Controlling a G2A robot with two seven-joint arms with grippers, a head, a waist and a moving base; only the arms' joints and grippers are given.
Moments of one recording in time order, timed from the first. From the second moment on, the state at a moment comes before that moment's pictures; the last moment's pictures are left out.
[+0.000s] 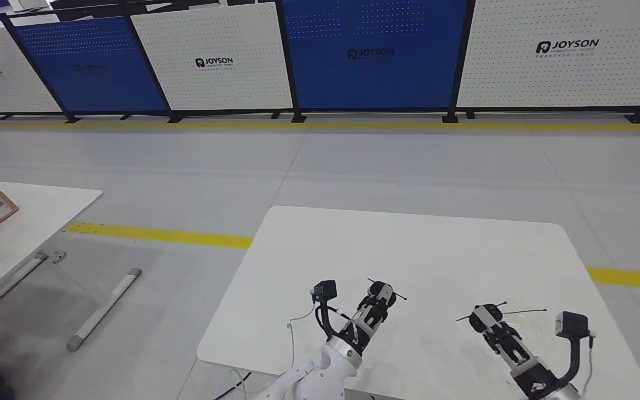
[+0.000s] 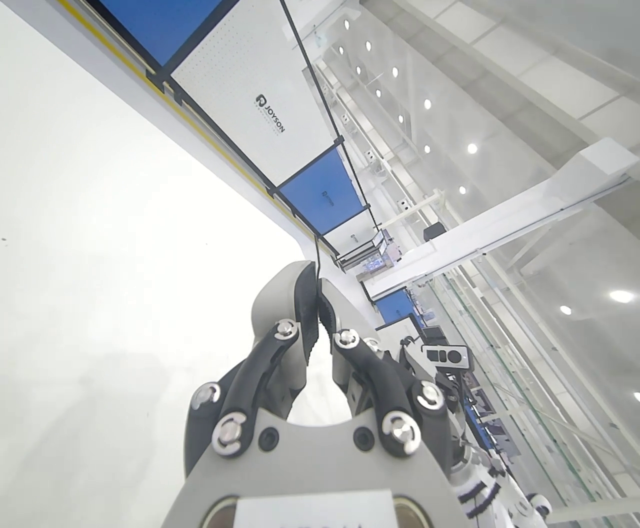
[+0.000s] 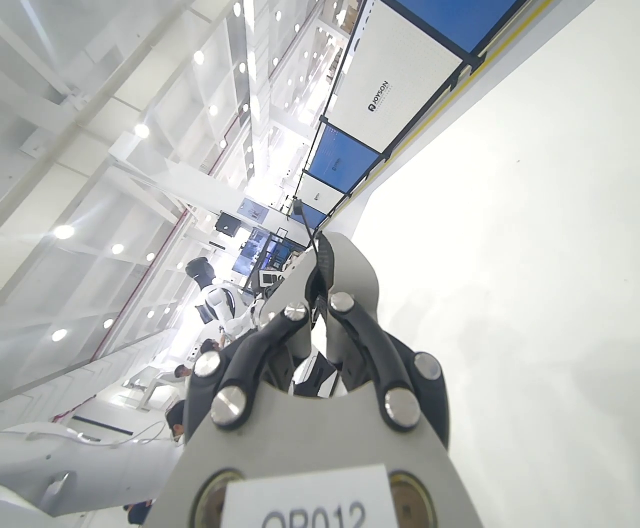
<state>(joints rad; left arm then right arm) 1.52 -1.28 -0.88 -1.74 0.24 0.00 0.27 -1.81 -0.95 1.36 -1.94 0.06 -0.26 0.16</state>
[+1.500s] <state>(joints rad) 1.52 -1.28 -0.88 -1.74 0.24 0.00 0.27 -1.57 -1.08 1.01 -1.75 -0.15 -0.19 -0.21</state>
